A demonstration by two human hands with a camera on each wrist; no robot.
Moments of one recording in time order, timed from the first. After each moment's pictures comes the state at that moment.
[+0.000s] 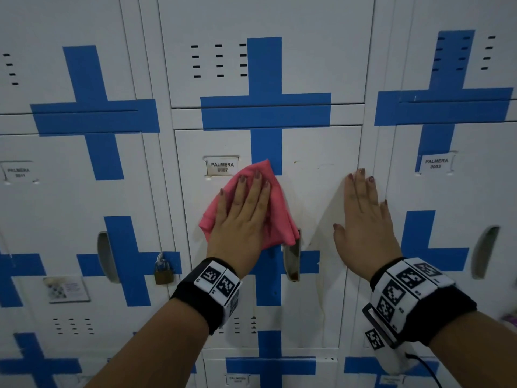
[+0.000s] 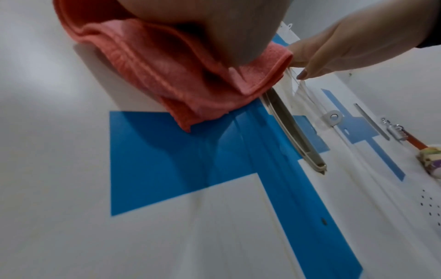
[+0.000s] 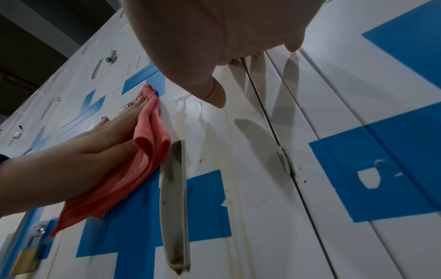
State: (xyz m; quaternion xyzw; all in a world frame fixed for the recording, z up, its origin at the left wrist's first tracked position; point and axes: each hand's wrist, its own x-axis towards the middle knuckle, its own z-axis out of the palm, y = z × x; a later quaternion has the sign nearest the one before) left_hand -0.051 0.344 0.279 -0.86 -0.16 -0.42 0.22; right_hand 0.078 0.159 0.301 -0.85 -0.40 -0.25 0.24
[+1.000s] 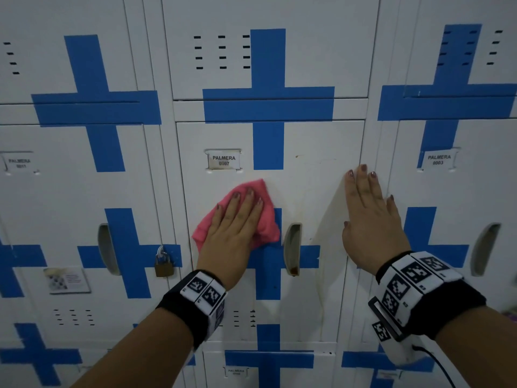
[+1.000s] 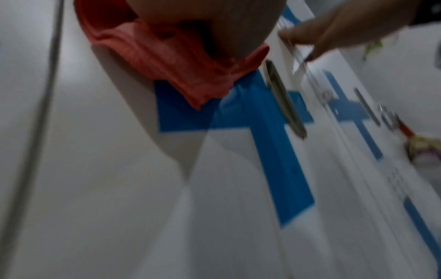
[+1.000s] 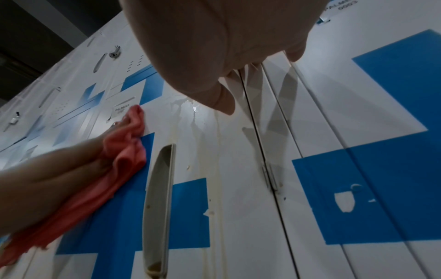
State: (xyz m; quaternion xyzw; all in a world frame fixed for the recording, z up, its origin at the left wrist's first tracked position) left_hand -0.071 0.353 0.249 -0.89 -0.15 -0.40 0.16; right_hand 0.083 0.151 0.302 -0.86 -0.41 -0.24 0.20
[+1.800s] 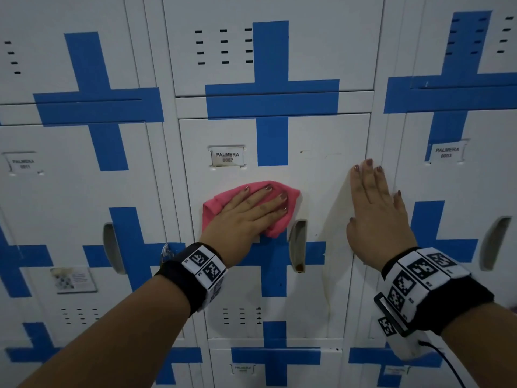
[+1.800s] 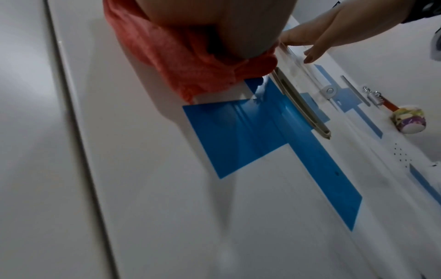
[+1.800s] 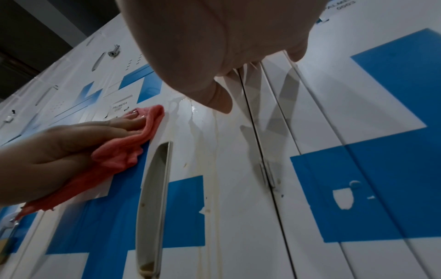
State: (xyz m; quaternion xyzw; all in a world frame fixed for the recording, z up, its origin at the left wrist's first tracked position) left_hand -0.067 0.372 0.283 -0.90 0.05 -0.35 0.25; right_hand 0.082 0.153 0.300 -0.86 -0.40 -0.24 0.19
